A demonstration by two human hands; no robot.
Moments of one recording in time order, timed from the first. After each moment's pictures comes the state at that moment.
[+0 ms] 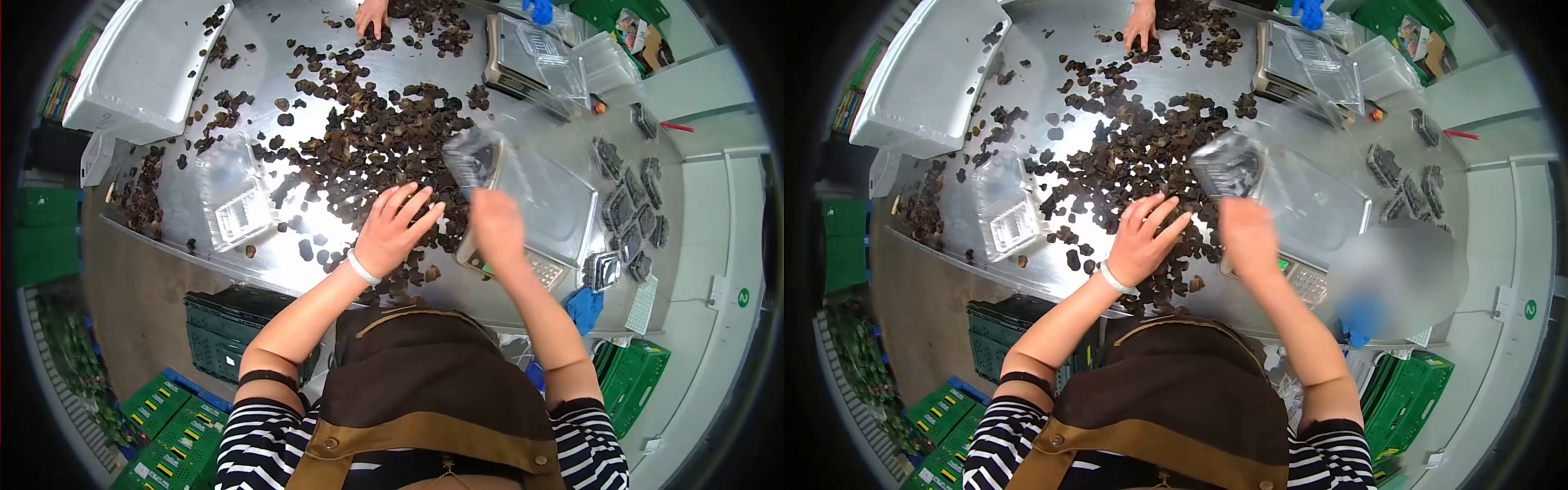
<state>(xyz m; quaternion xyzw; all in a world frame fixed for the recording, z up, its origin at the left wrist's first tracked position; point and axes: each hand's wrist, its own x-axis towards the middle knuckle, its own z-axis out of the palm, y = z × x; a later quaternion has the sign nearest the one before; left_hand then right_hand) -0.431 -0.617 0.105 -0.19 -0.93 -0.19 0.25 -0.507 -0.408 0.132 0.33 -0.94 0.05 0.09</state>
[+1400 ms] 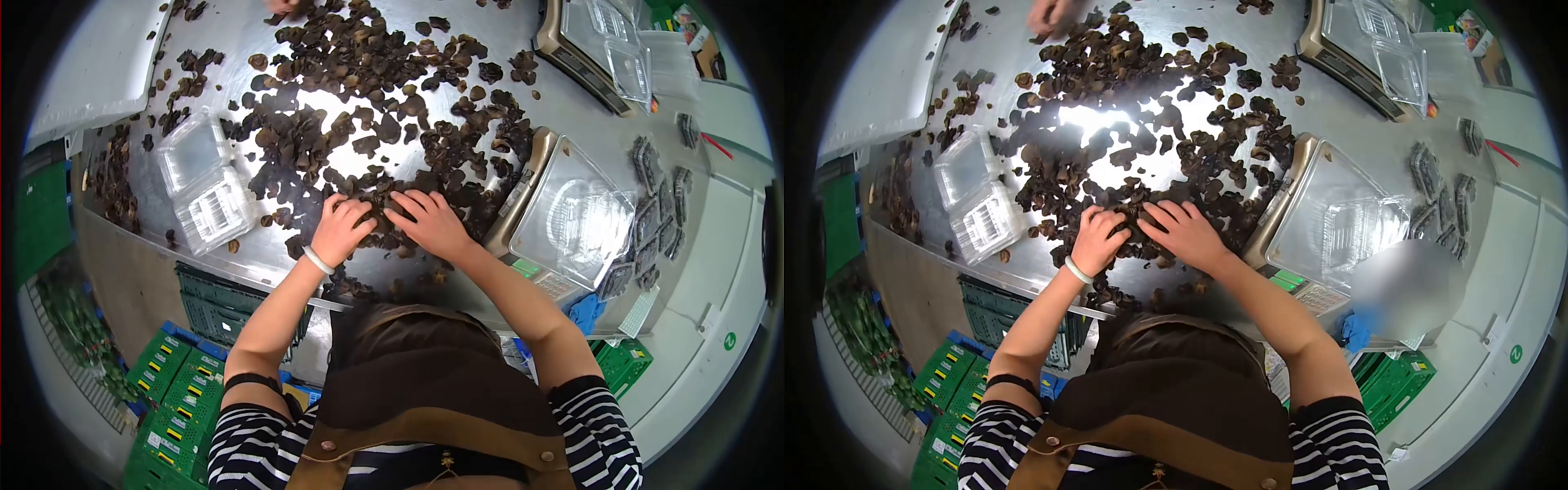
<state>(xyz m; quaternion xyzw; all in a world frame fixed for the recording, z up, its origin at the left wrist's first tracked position) -0.414 -0.704 -0.031 -0.17 -0.95 -0.25 0.08 -0.525 -0.477 -0.018 0.56 -0.81 0.15 -0.06</state>
